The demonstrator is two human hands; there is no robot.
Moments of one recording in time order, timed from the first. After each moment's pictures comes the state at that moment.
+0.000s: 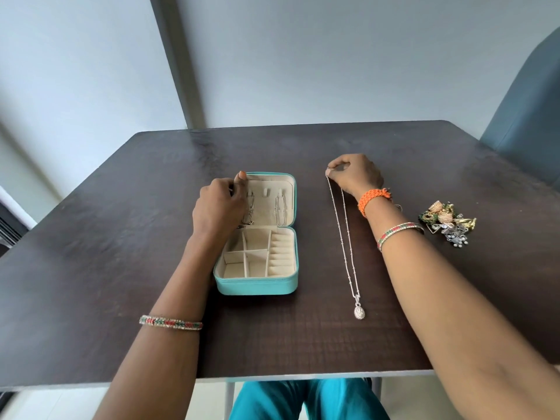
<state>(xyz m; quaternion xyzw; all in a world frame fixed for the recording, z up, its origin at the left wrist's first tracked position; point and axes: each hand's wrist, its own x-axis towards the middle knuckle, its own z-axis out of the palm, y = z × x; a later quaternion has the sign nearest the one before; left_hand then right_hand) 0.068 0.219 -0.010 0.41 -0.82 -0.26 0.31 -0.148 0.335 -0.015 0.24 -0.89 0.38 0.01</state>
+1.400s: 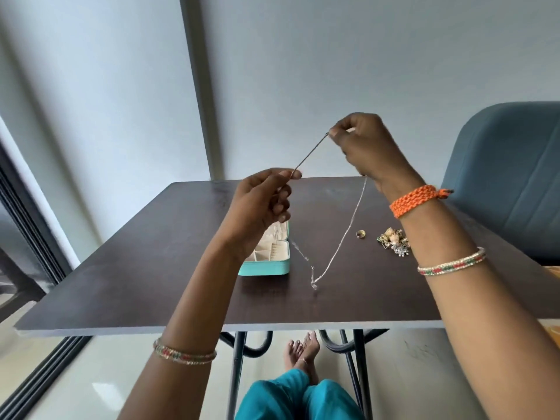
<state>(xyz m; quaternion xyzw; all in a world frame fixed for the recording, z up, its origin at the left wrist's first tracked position) 0.149 0.370 0.114 0.06 -0.62 -0.72 0.32 0.002 0.464 0.174 0.41 -0.73 0.54 0.06</state>
